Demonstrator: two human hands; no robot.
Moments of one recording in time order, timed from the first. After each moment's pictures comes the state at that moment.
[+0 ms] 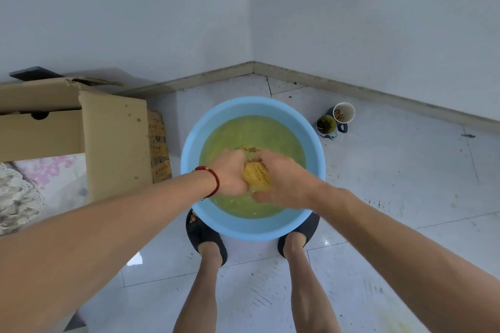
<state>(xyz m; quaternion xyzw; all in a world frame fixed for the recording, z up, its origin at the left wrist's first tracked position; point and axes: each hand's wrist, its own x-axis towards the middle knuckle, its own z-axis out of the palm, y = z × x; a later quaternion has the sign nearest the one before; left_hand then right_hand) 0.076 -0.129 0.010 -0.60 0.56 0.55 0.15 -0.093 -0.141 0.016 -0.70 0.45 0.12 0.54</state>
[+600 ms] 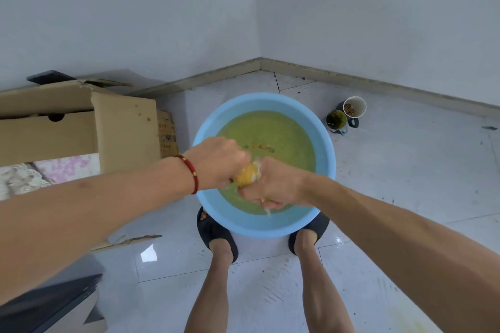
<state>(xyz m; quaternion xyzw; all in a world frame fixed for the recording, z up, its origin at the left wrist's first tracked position) 0.108 -0.135 0.034 -0.42 0.85 0.21 0.22 -0.067 -0.139 0.027 -0.51 0.39 0.13 0.75</state>
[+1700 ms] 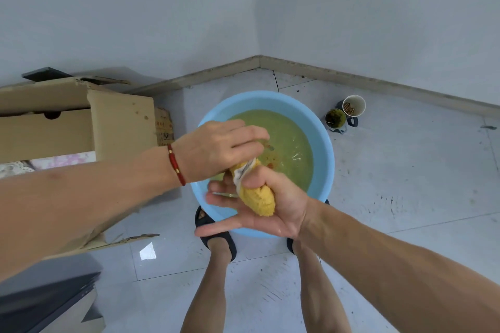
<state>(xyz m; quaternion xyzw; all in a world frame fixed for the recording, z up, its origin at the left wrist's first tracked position) 0.119 -0.150 0.050 -0.28 0.94 0.13 -0.12 -0.060 -0.103 0.046 0.03 0.19 -0.08 0.98</state>
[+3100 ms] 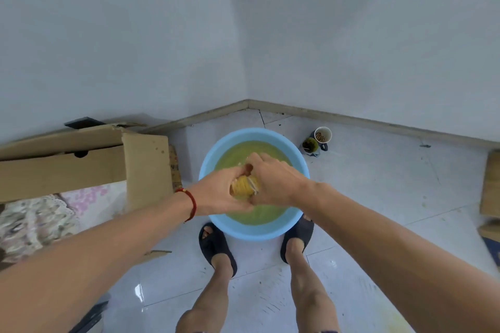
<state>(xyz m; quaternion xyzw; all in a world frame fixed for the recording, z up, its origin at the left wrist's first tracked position) 0.107 -0.108 0.169 -0.57 0.55 0.61 0.00 -0.067 -0.146 0.158 -0.78 0.44 0.13 0.43</state>
